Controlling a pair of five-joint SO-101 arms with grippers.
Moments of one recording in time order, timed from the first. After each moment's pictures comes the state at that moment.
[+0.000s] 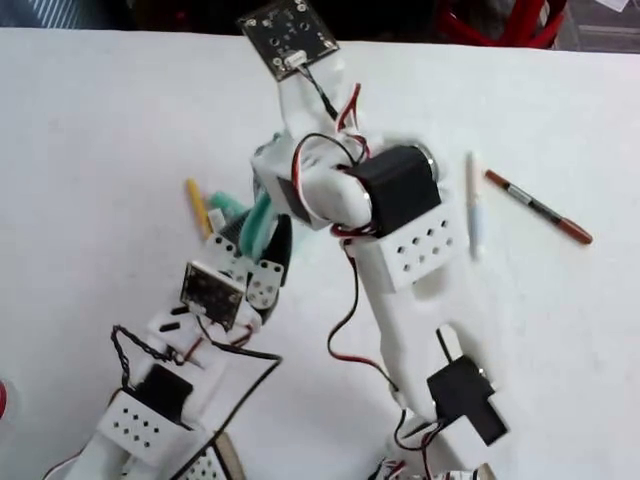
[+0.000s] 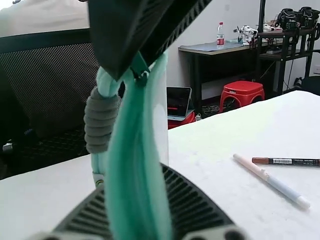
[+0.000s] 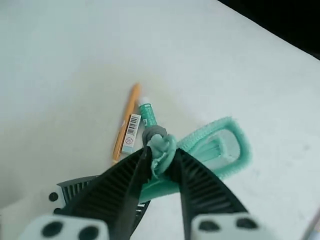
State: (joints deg) left arm 24.1 -80.9 89.9 2.5 -5.9; right arm -37.7 -0.7 -41.1 97.7 4.9
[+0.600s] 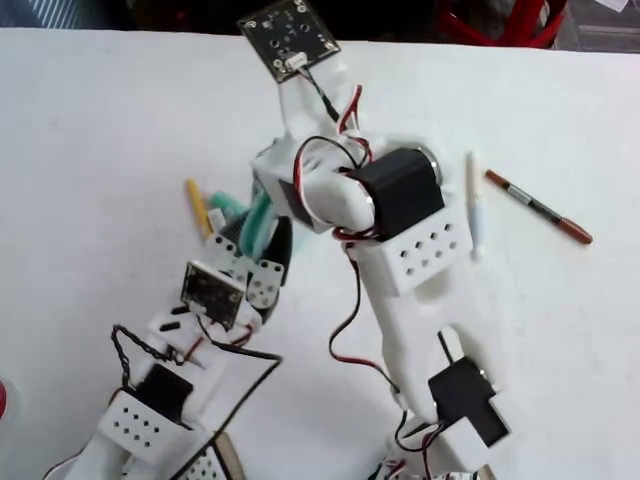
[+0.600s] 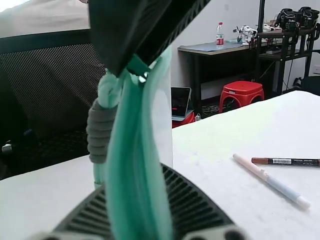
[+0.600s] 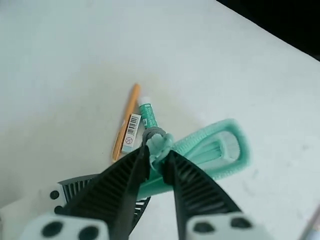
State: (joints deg) left arm 24.1 -80.9 89.9 2.5 -5.9; right arm -36.7 -1.0 -41.8 98.1 4.9
